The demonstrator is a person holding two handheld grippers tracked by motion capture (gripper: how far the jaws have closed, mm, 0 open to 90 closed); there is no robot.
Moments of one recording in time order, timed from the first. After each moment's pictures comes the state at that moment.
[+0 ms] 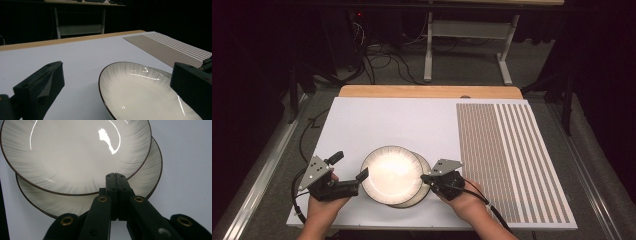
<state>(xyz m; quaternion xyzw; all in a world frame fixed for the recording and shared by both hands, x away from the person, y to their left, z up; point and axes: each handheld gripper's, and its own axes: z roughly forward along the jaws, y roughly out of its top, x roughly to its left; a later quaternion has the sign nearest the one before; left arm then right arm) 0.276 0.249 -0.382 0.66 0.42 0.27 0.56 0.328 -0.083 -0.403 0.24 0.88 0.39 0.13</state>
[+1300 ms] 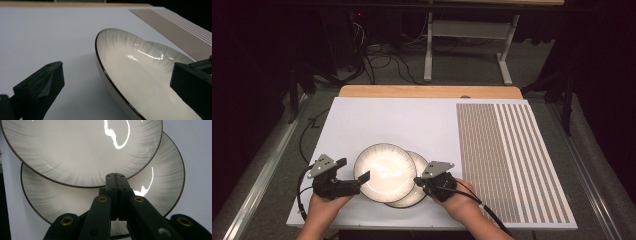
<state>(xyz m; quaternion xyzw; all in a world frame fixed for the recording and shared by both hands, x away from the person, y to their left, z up) 0.294 0.253 -0.402 0.70 0.49 0.16 0.49 0.327 -0.065 -0.409 0.21 0.89 0.38 0.12</state>
